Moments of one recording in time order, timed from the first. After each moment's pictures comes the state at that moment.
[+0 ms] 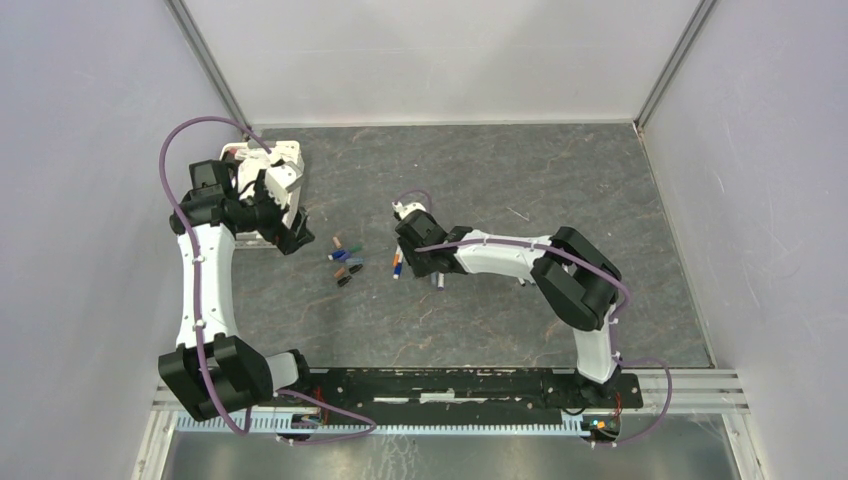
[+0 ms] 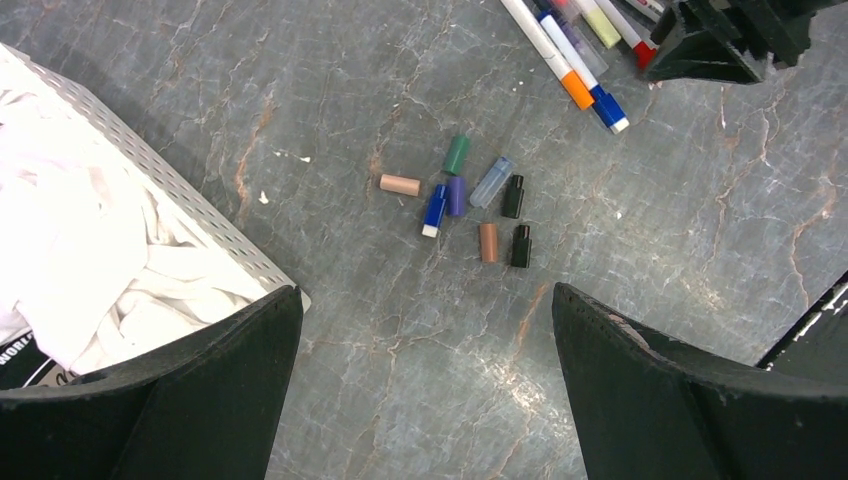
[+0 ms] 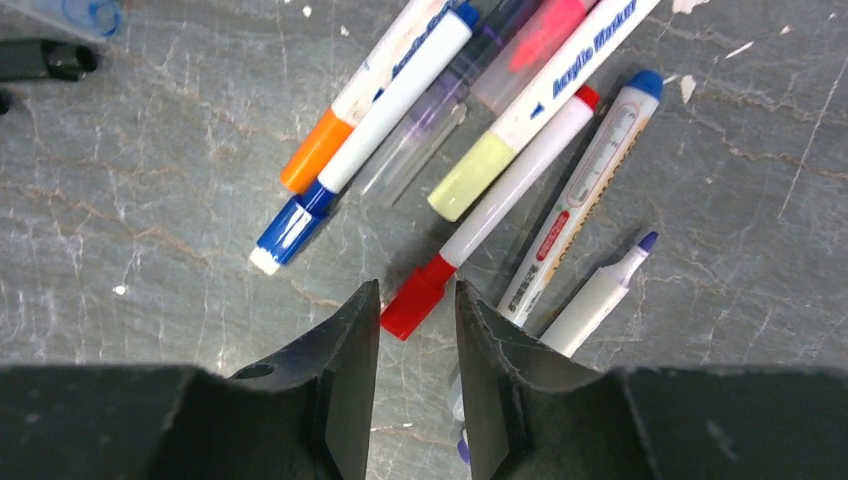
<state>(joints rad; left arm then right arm) 0.29 1.24 1.23 -1.01 0.74 0.92 0.93 1.95 1.28 -0.27 0.19 0.38</state>
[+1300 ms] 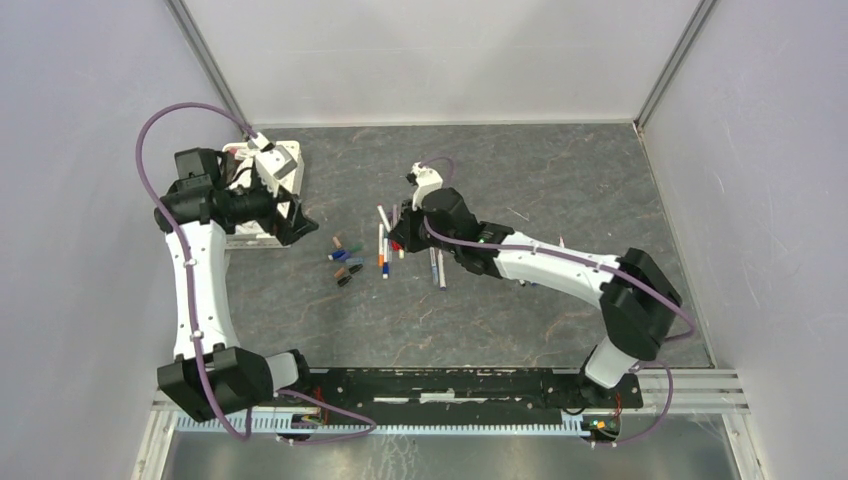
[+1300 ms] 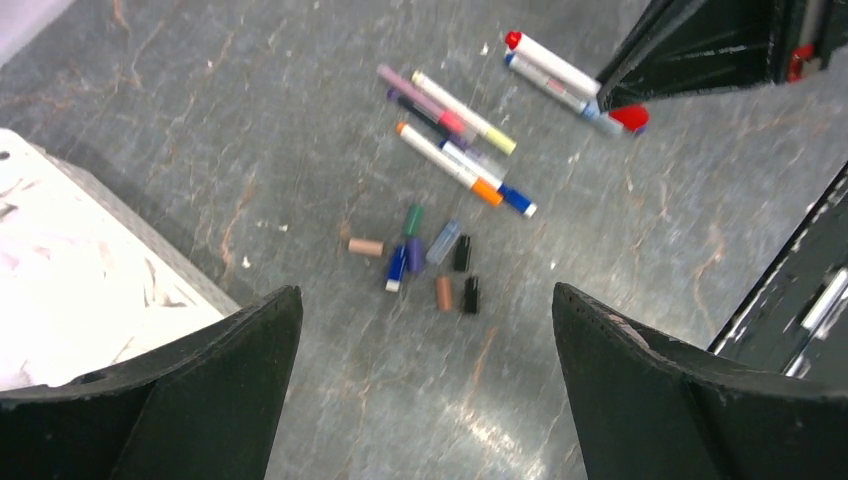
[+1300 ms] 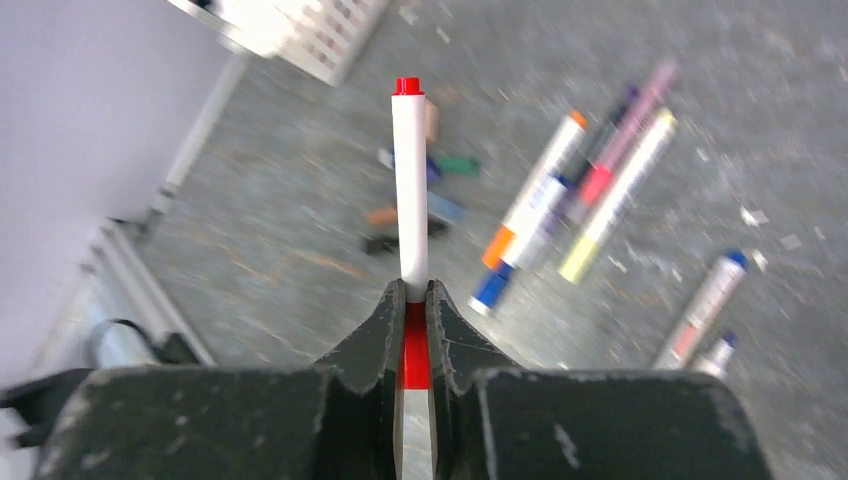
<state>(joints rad) 0.30 1.24 1.38 -1.14 0.88 0.90 0.93 1.67 1.19 0.00 0.06 0.52</state>
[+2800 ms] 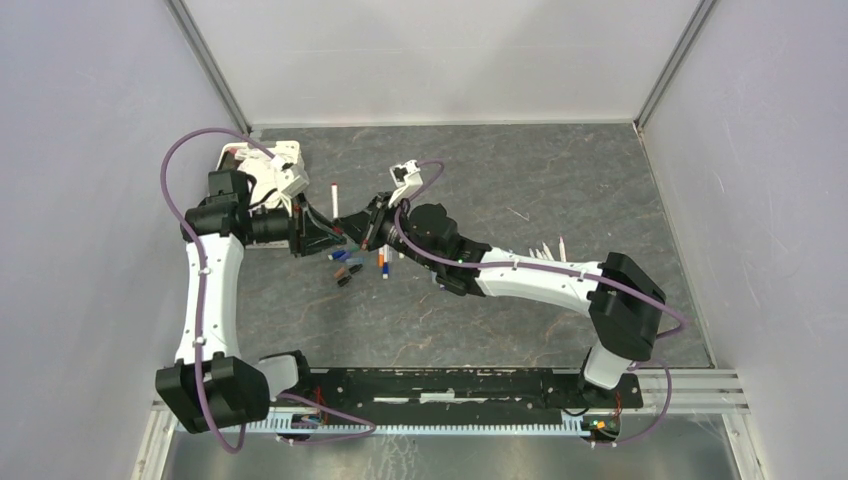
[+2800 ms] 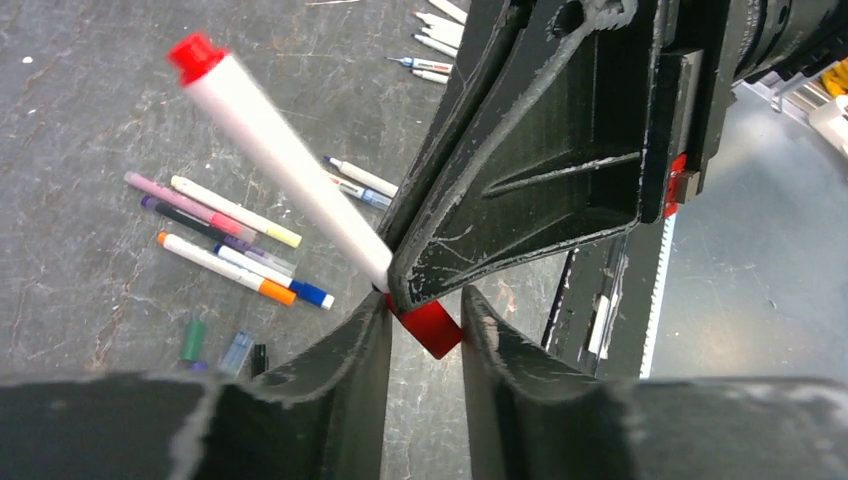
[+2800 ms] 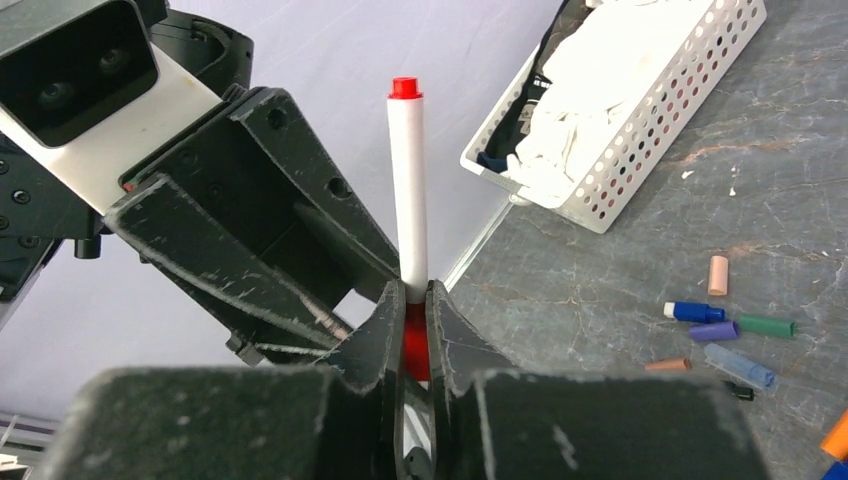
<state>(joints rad) 0.20 1.18 1.19 -1.17 1.25 0.82 1.10 1.70 1.23 0.51 0.10 0.78</state>
